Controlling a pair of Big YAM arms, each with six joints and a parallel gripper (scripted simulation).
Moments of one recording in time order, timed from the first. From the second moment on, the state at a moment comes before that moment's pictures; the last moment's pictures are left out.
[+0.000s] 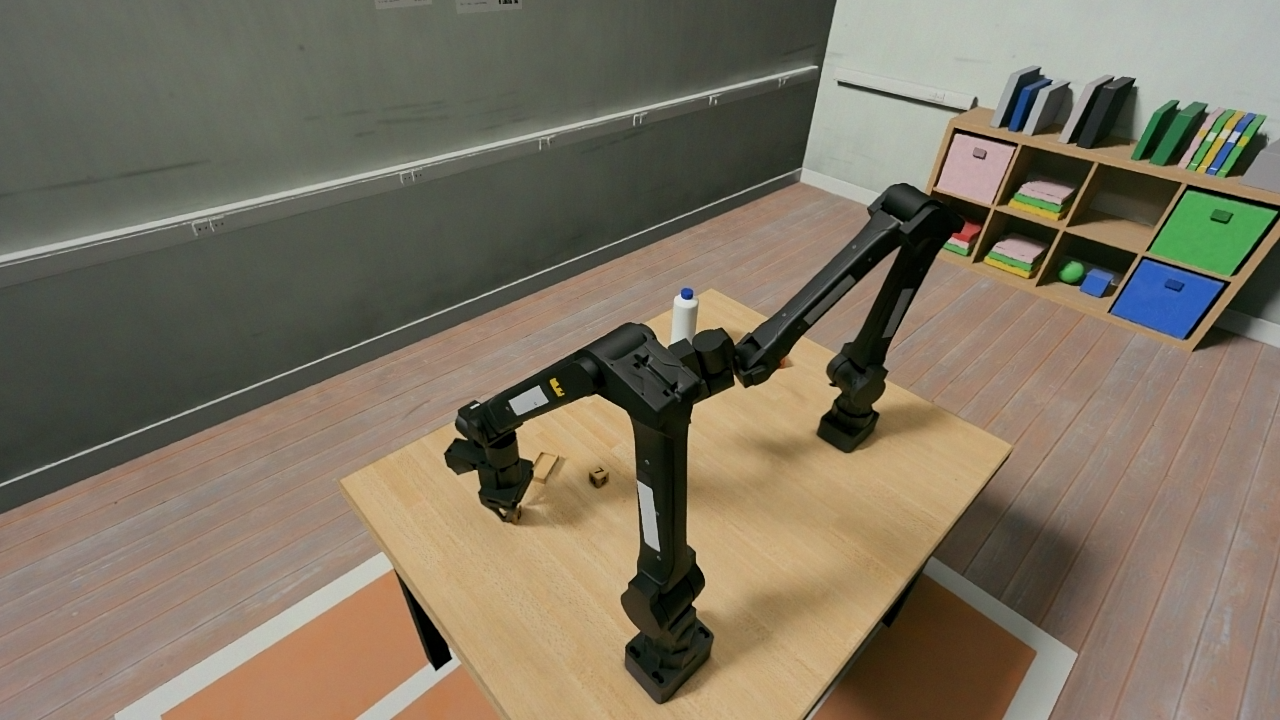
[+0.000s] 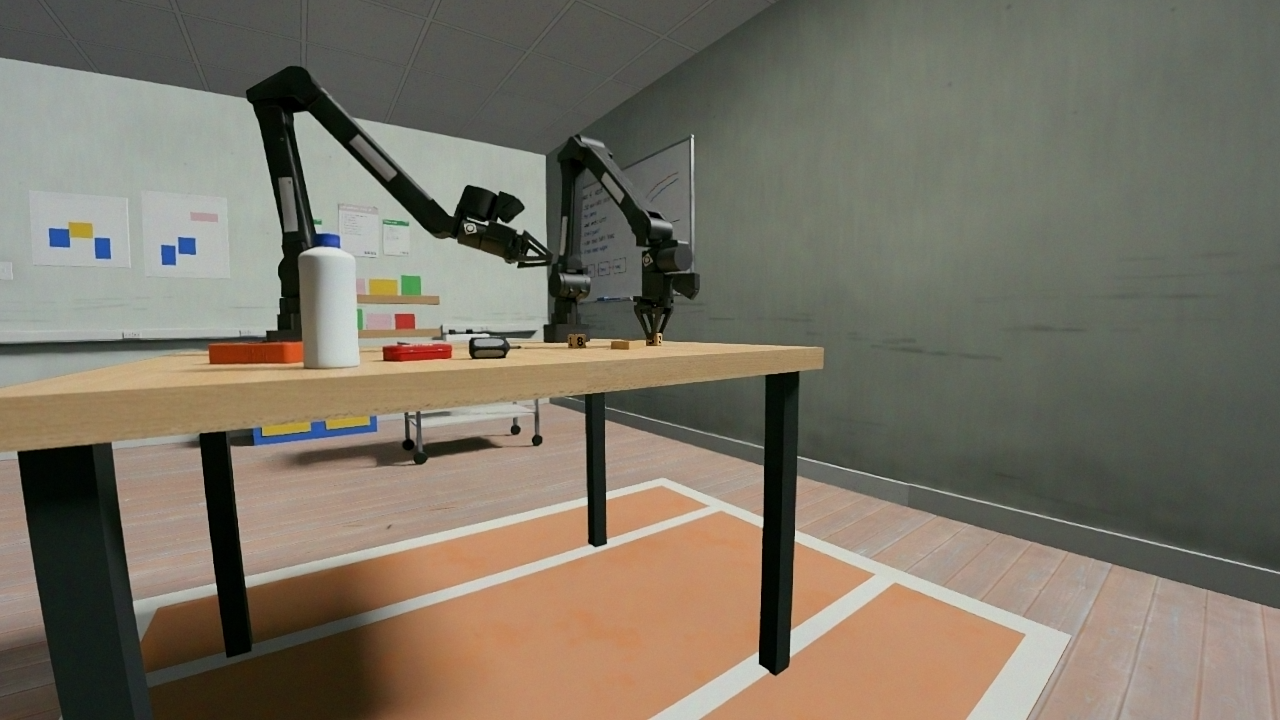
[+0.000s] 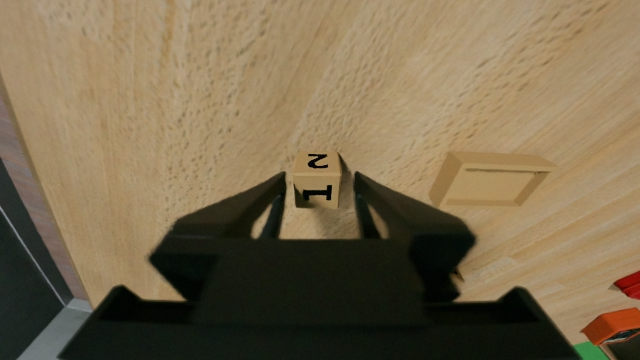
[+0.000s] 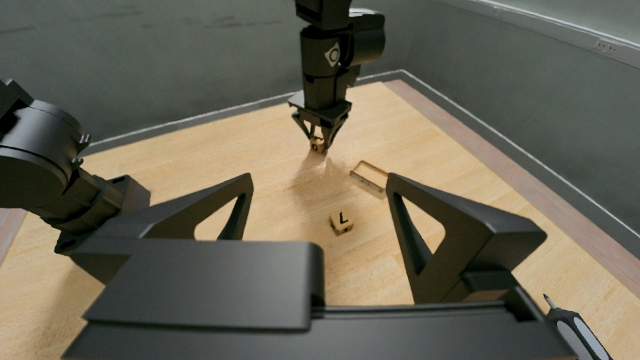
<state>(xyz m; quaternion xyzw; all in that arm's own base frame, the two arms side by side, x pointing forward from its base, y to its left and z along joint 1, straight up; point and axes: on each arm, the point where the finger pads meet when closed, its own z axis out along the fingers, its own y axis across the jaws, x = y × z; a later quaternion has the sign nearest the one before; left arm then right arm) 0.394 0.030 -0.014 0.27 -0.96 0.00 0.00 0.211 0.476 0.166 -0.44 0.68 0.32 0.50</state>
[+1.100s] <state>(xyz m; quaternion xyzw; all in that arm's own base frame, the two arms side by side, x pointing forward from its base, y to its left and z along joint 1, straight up) 0.383 0.029 -0.002 0.27 -0.96 0.00 0.02 0.211 0.476 0.166 -0.44 0.68 0.32 0.50</state>
